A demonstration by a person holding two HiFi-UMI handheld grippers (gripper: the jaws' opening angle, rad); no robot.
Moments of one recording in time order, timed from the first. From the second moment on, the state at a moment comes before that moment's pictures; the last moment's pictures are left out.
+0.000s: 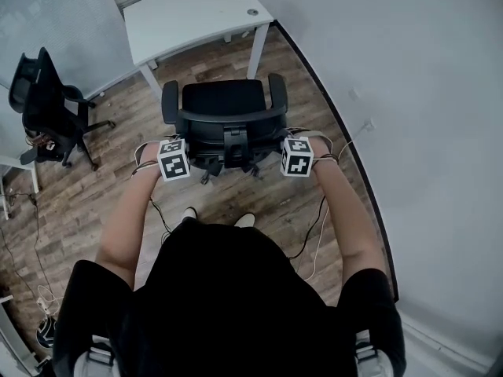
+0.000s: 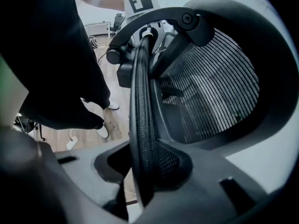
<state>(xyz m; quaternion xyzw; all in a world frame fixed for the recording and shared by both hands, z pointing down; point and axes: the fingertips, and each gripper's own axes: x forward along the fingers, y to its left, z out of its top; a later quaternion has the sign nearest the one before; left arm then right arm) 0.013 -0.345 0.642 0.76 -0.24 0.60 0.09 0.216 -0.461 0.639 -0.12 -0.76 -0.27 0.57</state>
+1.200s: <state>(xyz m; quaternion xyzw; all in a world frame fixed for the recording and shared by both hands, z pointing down) -0.002 -0.461 0.640 0.75 -0.30 0.57 0.14 0.177 -0.611 0.636 -0.18 -0.74 -0.33 0.55</state>
